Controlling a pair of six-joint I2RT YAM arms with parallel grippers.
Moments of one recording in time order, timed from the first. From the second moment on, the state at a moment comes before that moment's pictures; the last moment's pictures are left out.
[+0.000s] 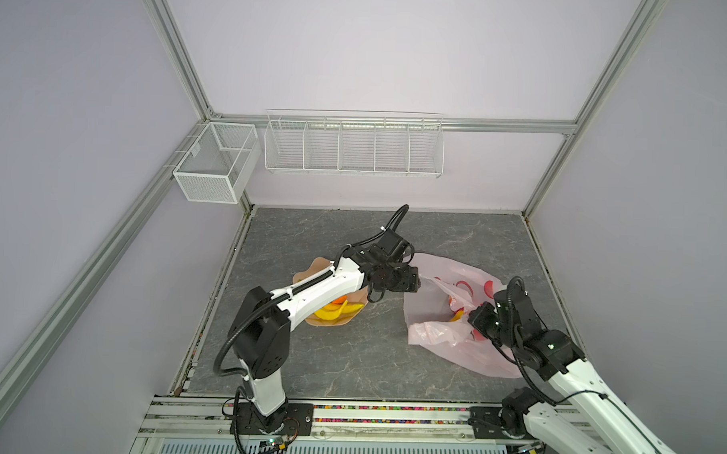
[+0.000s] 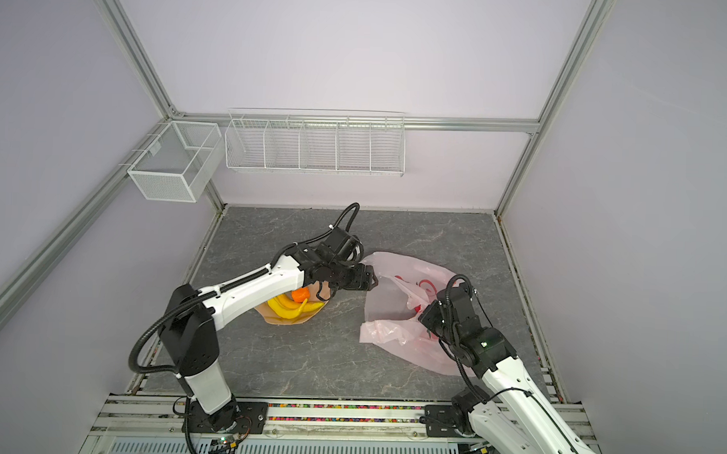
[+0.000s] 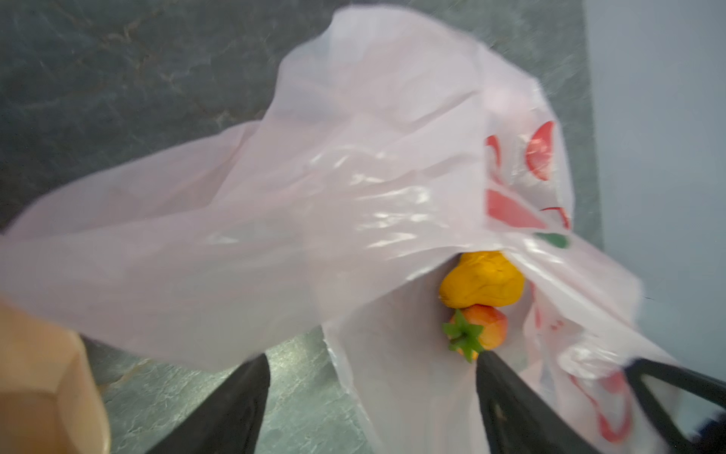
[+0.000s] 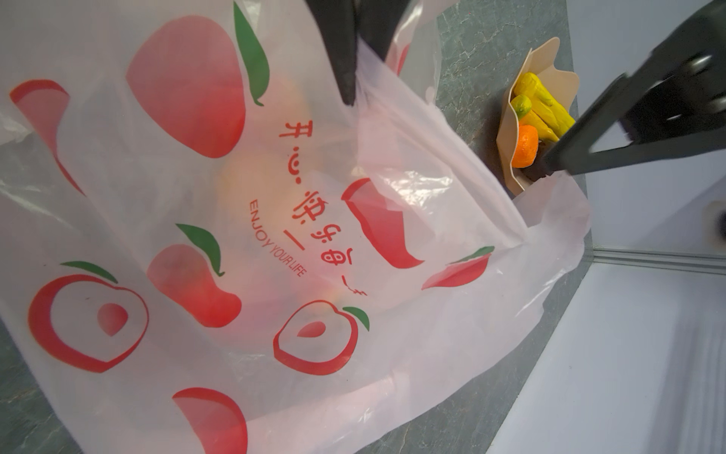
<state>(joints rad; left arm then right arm) -0.83 1.73 1.49 -0.66 0.18 -0.63 0.48 0.76 0.67 -0.71 0.09 1.04</state>
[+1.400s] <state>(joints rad) -0.39 1.78 1.26 -0.80 0.06 -0.65 0.48 0.81 0.71 -0.69 0.10 1.05</state>
